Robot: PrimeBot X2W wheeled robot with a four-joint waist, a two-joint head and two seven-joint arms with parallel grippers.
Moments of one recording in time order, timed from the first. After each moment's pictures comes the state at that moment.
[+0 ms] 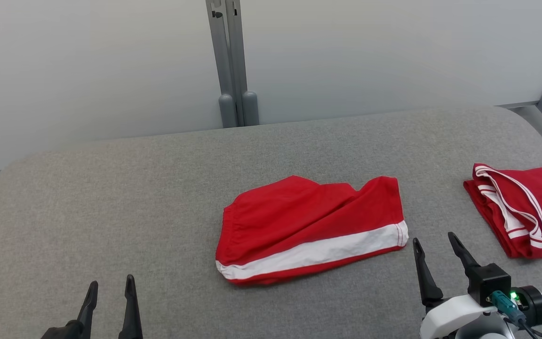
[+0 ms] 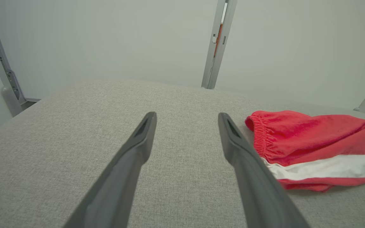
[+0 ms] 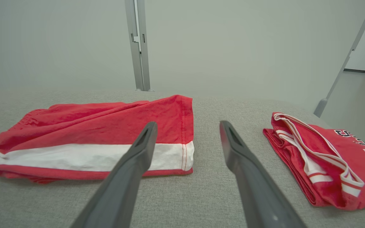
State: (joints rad) left arm 0.14 0.05 0.03 0.20 -0.26 -0.10 -0.26; right arm 0.01 -0.05 0.01 0.27 -0.01 0.13 -0.26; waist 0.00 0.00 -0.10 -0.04
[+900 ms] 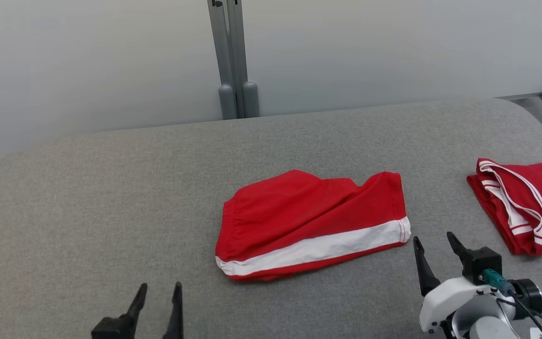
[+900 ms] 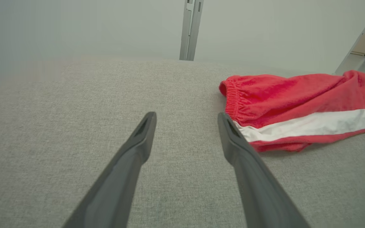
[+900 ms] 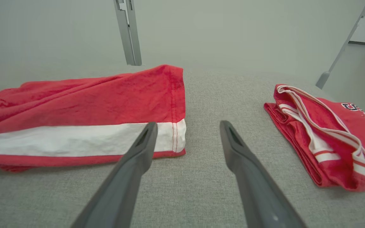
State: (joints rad) left arm 0.10 0.05 -0.10 0.32 -0.23 -0.12 -0.26; right arm -0.08 -0.05 -0.02 0.42 0.00 0.13 -0.20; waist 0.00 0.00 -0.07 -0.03
